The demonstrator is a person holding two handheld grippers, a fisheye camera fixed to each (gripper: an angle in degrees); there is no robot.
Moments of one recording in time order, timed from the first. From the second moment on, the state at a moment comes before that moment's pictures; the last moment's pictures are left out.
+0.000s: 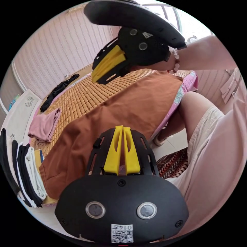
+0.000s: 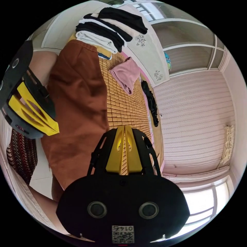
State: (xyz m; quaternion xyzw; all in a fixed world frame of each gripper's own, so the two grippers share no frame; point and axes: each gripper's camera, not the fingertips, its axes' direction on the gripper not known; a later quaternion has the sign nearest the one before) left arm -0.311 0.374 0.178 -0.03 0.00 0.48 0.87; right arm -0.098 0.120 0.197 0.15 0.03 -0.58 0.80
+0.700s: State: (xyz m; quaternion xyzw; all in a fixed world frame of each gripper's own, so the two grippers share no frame) left arm -0.229 0.410 0.265 -0.09 -0.05 0.56 0.82; right arm -0.169 0.025 0.373 -0.29 -0.17 -0.42 0.84
